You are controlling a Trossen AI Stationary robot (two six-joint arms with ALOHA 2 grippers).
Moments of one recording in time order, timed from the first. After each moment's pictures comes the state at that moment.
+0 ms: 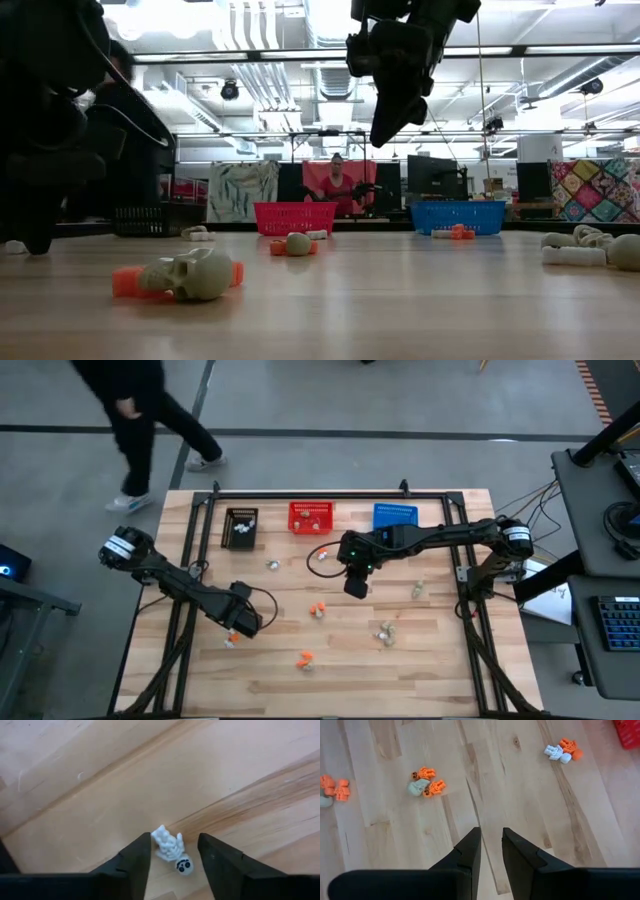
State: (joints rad) left arm -0.48 1.52 0.69 -0.88 -0.20 -1.55; right arm -0.08 1.67 1.31 -0.71 -0.08 0.22
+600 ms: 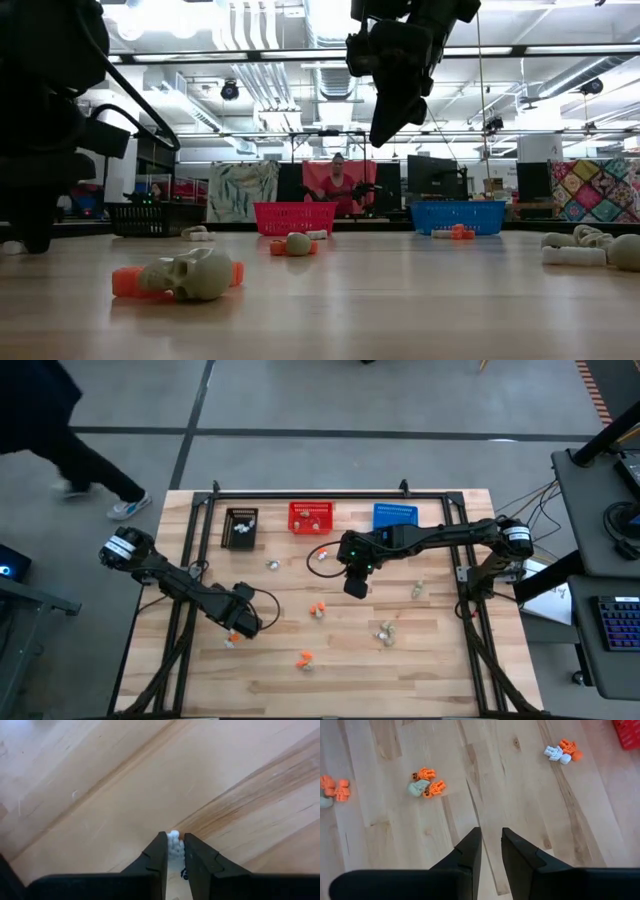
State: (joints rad) left arm -0.48 1.52 0.70 -0.87 -0.23 -1.42; right arm -0.08 1.67 1.31 -0.71 -0.08 0.22
